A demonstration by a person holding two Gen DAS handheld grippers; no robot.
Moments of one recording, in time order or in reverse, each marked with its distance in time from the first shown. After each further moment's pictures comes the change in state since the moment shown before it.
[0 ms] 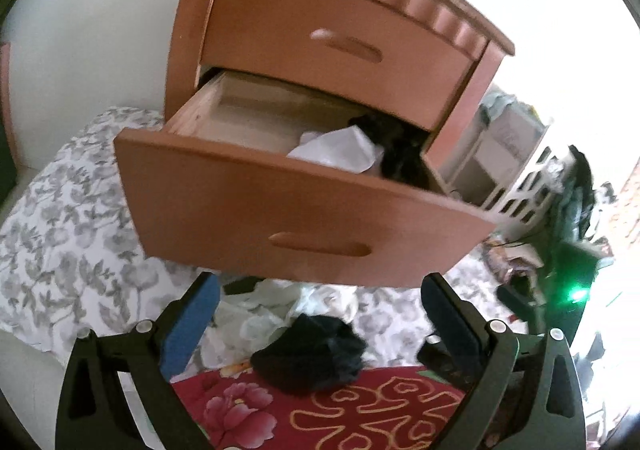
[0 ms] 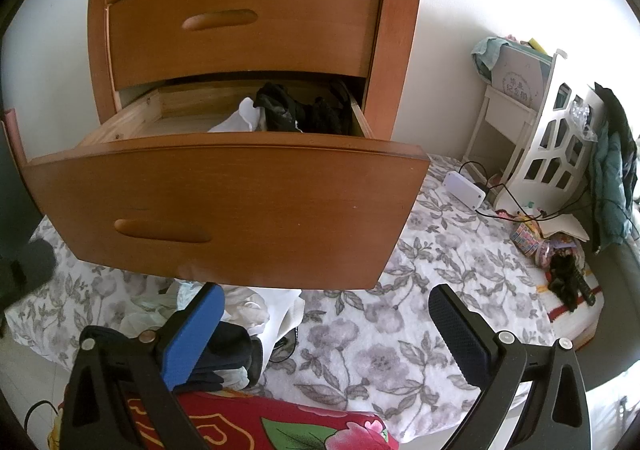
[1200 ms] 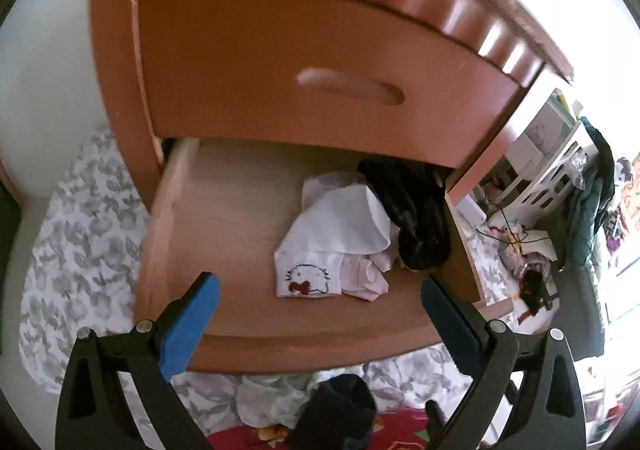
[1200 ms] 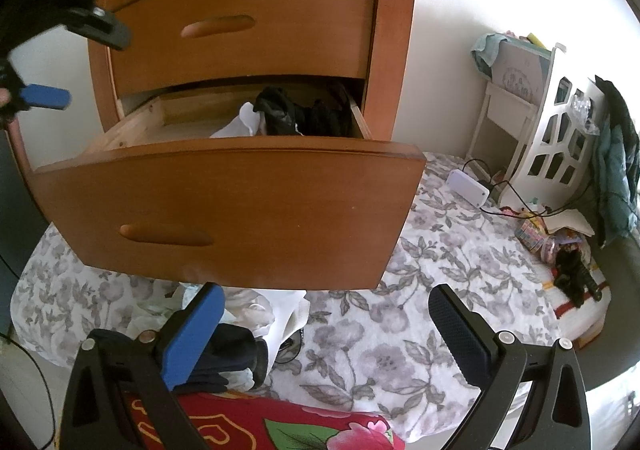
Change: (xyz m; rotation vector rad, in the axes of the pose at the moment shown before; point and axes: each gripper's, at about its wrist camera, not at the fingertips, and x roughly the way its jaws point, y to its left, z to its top) left arm 0.070 -0.014 0.148 0.060 0.238 0.062; right arm -0.001 -0.005 0.001 0.032 -0.003 0.037
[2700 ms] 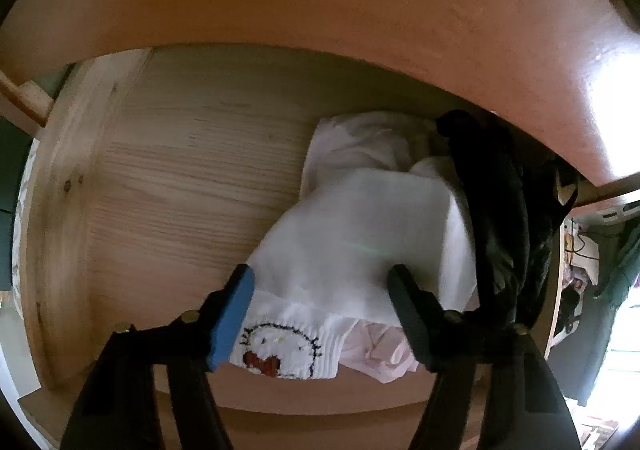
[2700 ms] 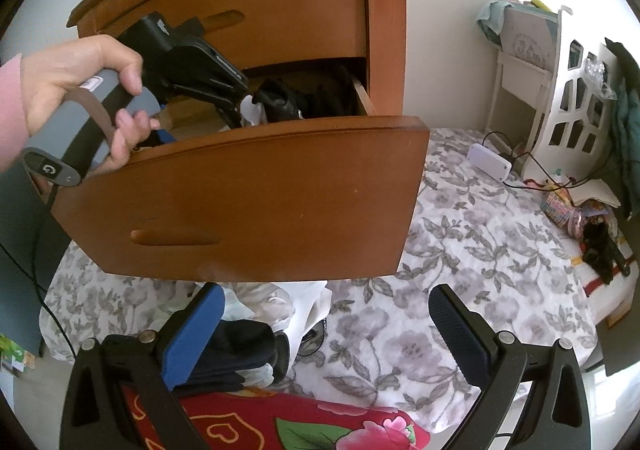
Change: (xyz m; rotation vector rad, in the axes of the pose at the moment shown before) left arm 0.180 -0.008 0.053 -0.159 0.370 0.165; right arm 0.012 -0.017 -0.001 0.079 0.057 0.107
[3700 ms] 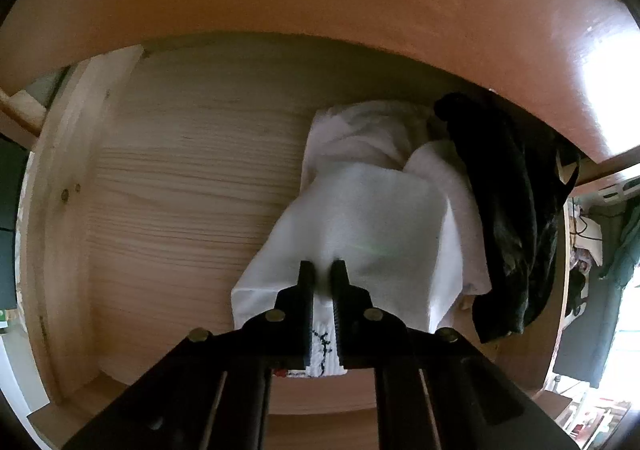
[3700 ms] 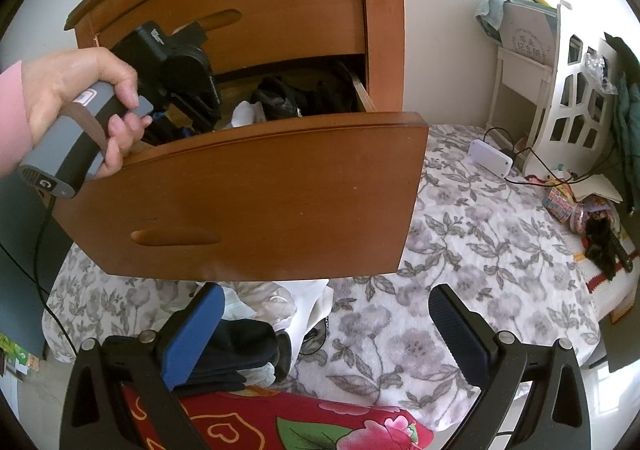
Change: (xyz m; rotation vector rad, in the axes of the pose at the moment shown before) left arm 0.004 0.011 -0.007 0.065 -0.010 0.005; right arm 0.001 -0.002 0.000 0.011 0.005 0.008
